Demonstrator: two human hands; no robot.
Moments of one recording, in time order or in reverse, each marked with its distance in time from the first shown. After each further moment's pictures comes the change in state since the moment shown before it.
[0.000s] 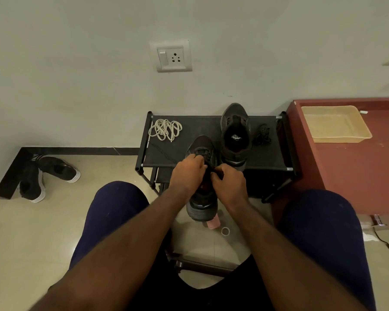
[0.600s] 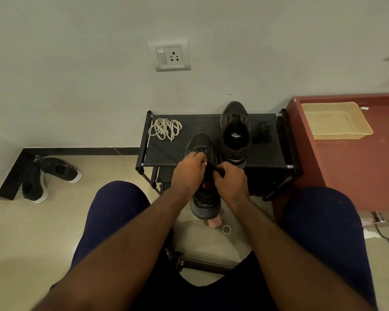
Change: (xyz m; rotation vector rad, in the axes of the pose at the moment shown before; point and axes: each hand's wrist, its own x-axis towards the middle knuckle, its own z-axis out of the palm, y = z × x) left_hand -0.001 0.005 0.000 -0.072 0.004 -0.023; right_hand 0.001 0.001 -0.003 -0.025 0.002 0.037
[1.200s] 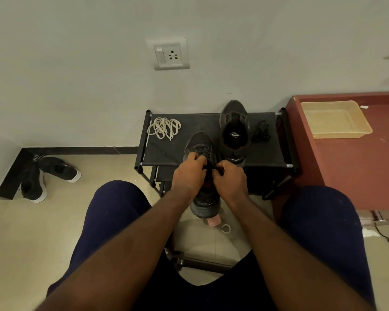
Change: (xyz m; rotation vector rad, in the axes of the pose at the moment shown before) left_hand -0.005 -0.004 0.008 0.121 -0.101 -0.021; right_hand 0.003 0.000 0.000 -0.013 0.005 -0.011
